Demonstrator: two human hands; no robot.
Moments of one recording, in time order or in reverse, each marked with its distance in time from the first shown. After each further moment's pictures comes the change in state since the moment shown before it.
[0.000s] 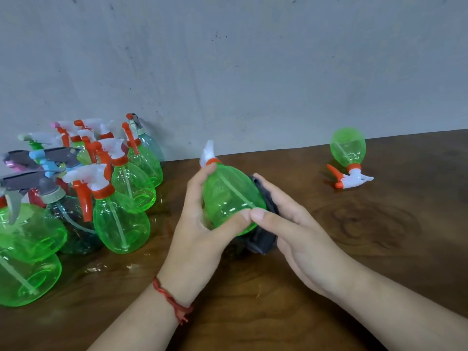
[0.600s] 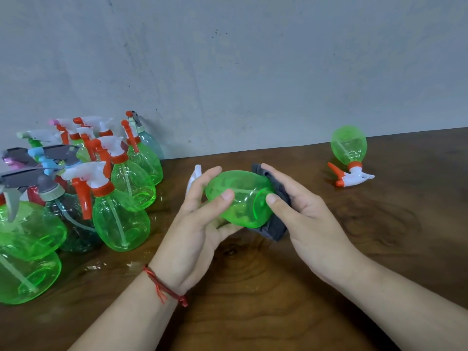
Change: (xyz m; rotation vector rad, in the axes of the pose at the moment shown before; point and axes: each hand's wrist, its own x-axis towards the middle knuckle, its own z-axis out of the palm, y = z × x) left_hand 0.012 0.004 -0.005 -0.362 -0.045 -0.309; right_hand -0.002 -0.006 -0.011 -0.205 0.093 -0.069
